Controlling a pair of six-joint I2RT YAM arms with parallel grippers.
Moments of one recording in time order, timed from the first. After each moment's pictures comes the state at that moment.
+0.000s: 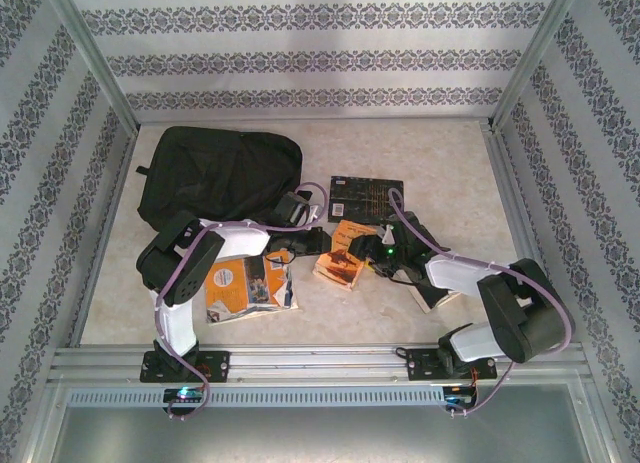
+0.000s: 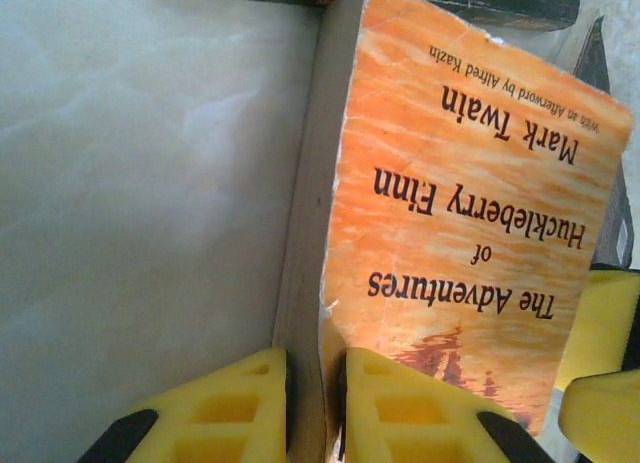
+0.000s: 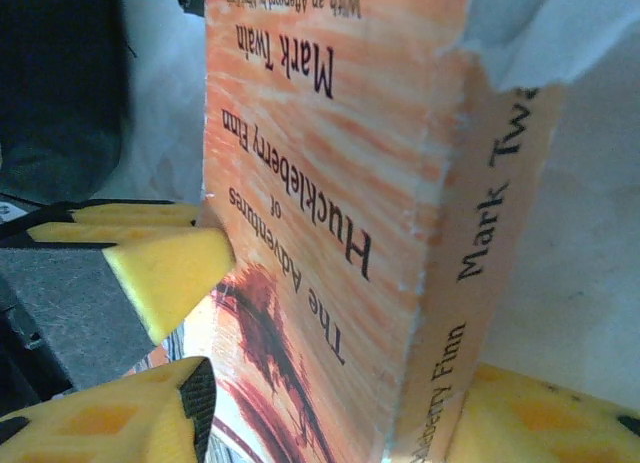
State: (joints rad) left arm -0.61 1.89 0.98 0.04 0.49 -0.67; right arm 0.42 1.41 0.48 0.11 -0.47 0.97
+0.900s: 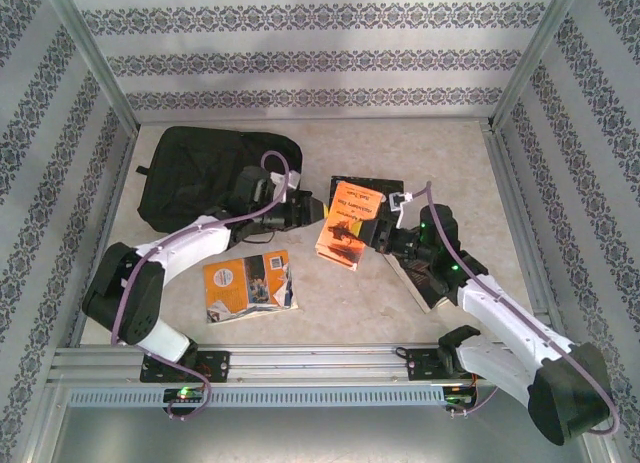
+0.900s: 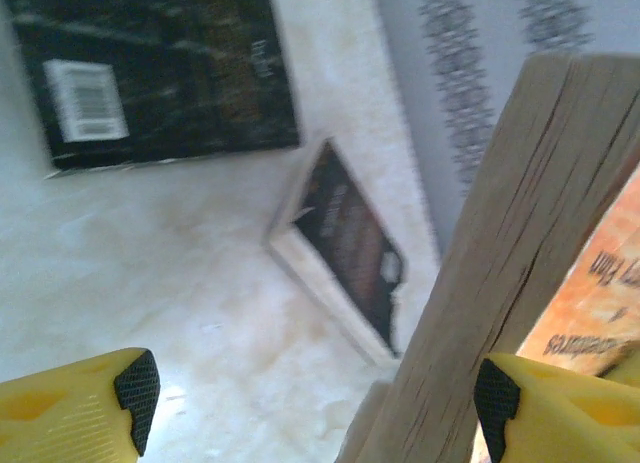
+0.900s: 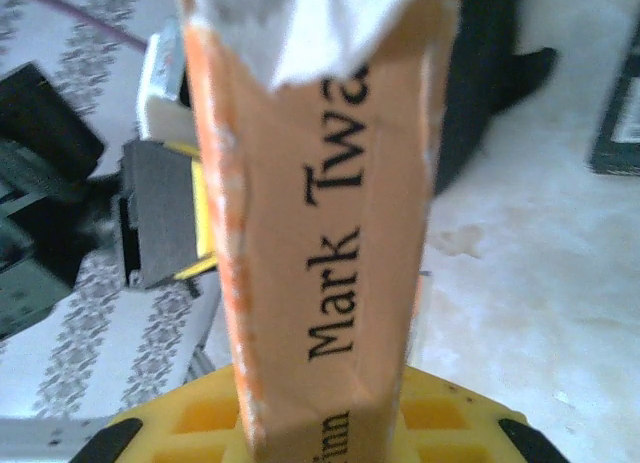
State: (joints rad) left arm -0.46 1.53 0.94 0.06 0.71 -0.75; right arm 0.41 0.94 0.53 0.08 -0.62 0.83
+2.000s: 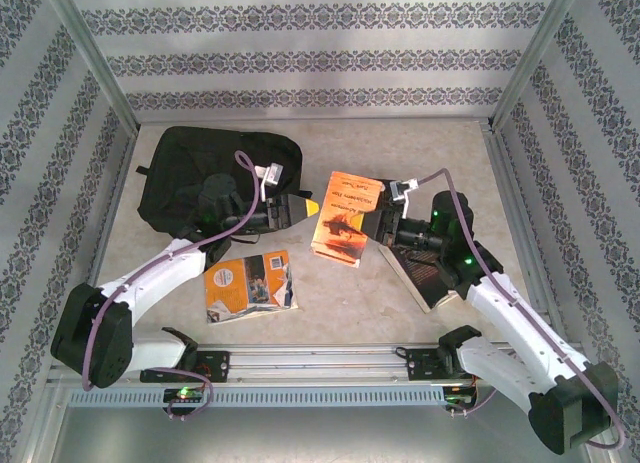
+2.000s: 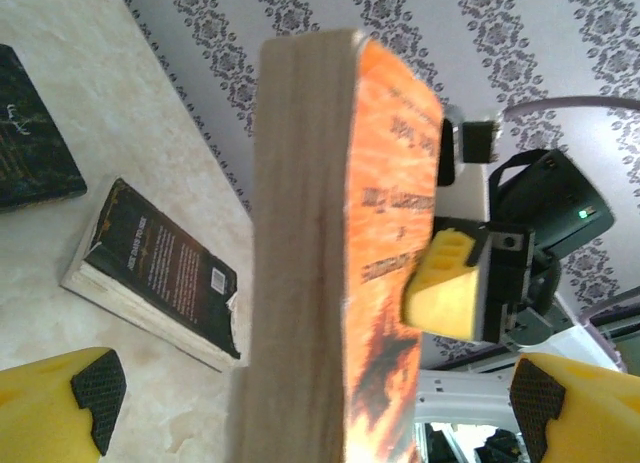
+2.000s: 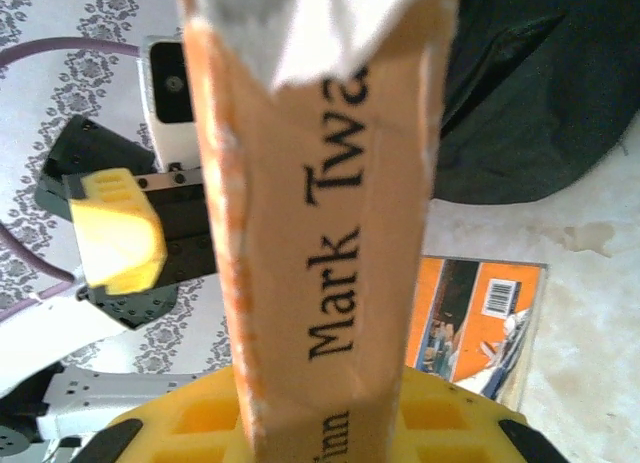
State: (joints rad) left arm -0.43 1.28 0.76 0.40 0.89 -0.92; right arm 0.40 0.90 0.68 -0.05 -0.78 0.88
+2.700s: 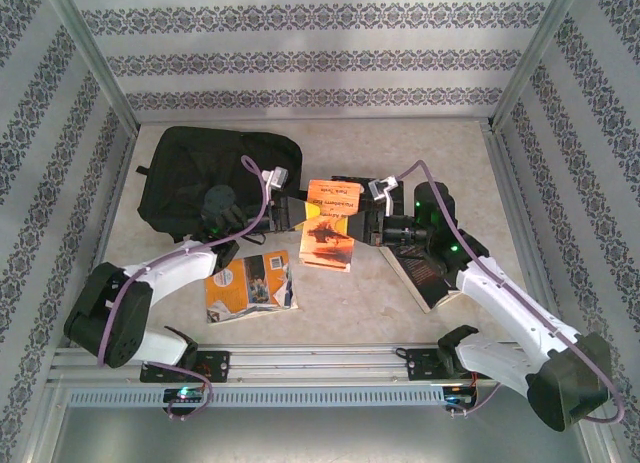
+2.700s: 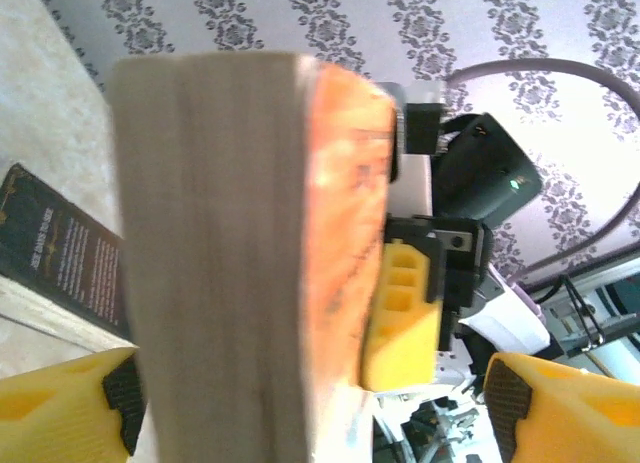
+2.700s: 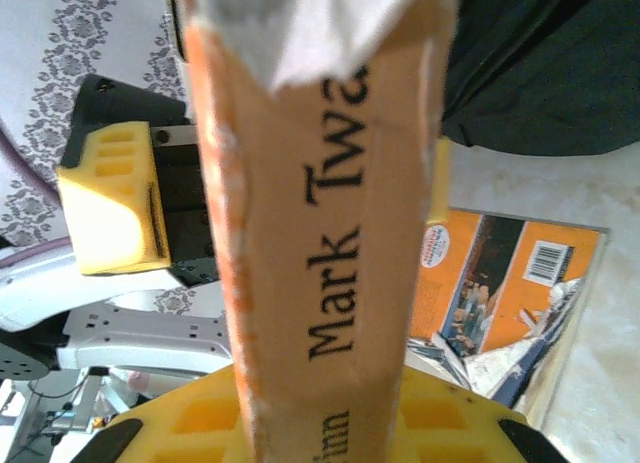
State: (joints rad) left arm -0.45 1.40 0.68 0.87 0.98 -1.20; right arm 0.45 1.03 0.75 -0.07 -0.86 0.83
